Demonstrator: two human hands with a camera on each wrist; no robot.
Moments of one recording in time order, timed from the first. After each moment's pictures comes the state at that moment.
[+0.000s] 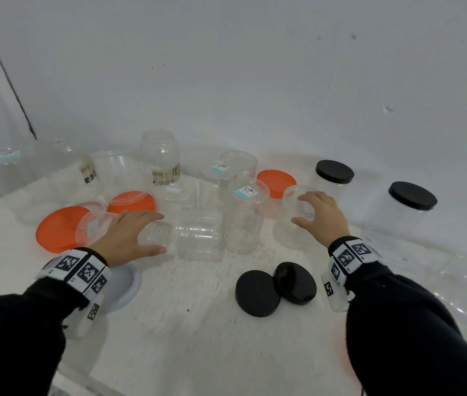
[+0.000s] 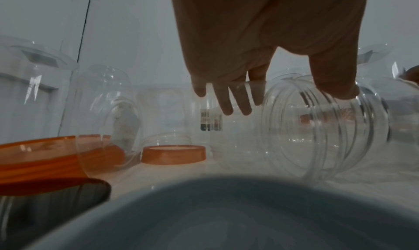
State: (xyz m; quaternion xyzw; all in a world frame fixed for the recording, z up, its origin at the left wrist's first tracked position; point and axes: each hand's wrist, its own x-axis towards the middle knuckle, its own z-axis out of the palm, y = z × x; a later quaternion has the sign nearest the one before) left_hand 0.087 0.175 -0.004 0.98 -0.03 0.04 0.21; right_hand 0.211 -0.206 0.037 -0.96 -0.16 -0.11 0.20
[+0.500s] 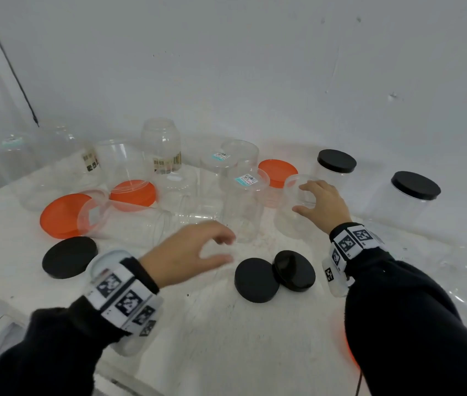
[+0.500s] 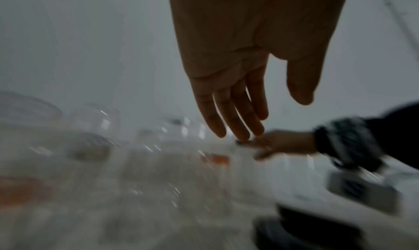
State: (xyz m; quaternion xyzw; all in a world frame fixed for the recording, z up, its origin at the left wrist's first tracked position) left_hand 0.047 0.049 0.041 0.92 -0.18 0.04 0.33; right_hand 0.213 -0.207 0.040 -0.96 -0.16 -0.09 0.19
